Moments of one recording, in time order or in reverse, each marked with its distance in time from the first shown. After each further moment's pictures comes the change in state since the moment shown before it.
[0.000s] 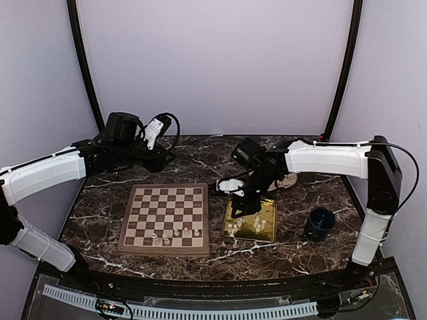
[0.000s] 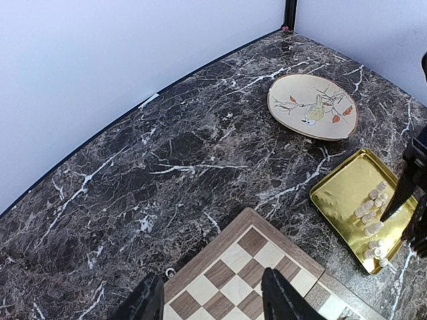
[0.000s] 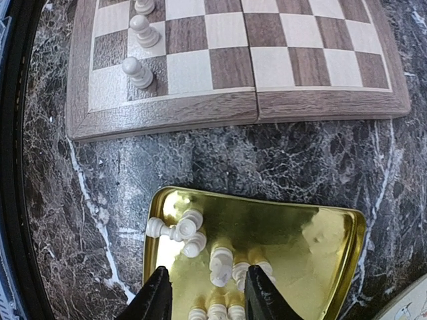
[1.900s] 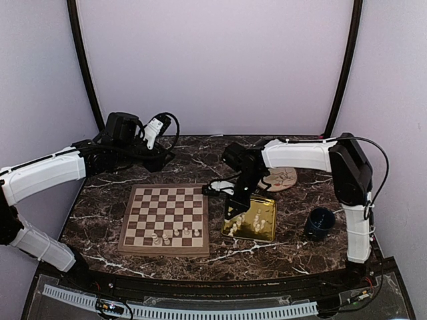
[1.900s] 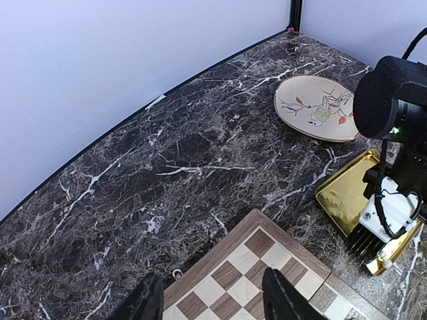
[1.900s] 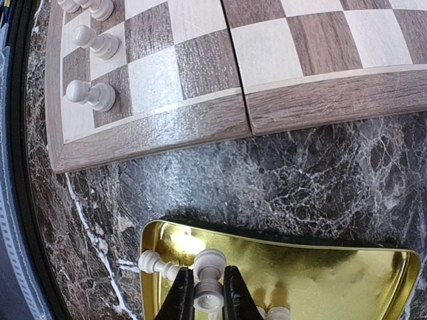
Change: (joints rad) left arm 0.000 -0.002 -0.004 0.011 -0.016 0.011; right arm -0.034 0.280 0.230 -0.145 -0.142 0.066
